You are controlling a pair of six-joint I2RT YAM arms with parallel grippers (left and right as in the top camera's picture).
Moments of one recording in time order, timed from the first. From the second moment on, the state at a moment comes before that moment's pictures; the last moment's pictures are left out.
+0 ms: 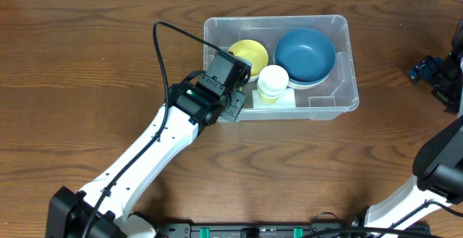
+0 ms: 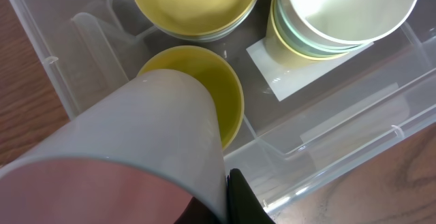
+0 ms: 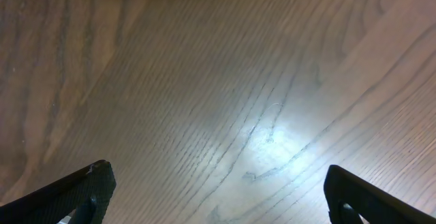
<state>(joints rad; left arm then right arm) -0.61 1.52 1.24 -0.78 -0.08 -0.07 -0.45 1.95 1.74 -1.27 0.18 0.50</state>
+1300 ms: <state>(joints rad) -0.68 1.52 1.27 -0.78 -0.11 -0.07 -0.45 1.95 1.74 -1.27 0.18 0.50</state>
